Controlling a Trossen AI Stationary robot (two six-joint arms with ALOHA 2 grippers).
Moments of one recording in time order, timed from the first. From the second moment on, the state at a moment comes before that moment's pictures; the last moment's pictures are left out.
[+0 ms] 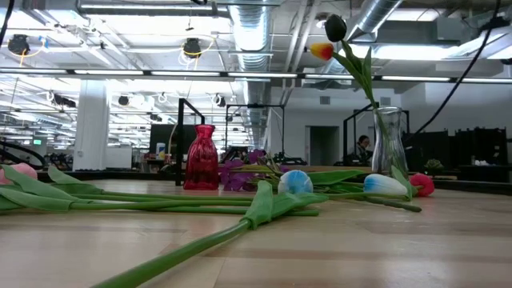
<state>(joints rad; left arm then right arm) -0.52 1.34 0.85 0.36 -0.43 -0.10 0.41 1.46 0.86 0.87 0.28 -0.16</state>
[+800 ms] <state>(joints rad) -0.52 1.34 0.85 0.35 -0.43 -0.13 0.75 0.85 0.86 0.10 1.01 -0.11</state>
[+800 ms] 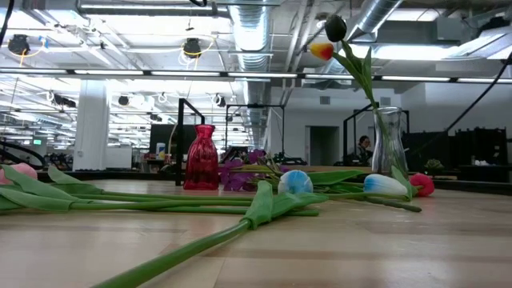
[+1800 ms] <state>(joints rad) -0.52 1.34 0.85 0.34 -0.43 -0.14 0.93 0.82 1.18 -0.52 1.39 0.06</state>
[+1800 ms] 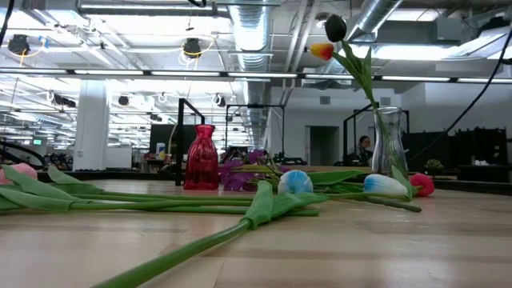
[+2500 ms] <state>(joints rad) -0.52 1.34 0.85 0.33 -0.43 -0.15 0.59 0.95 1.37 -1.18 0.97 0.56</state>
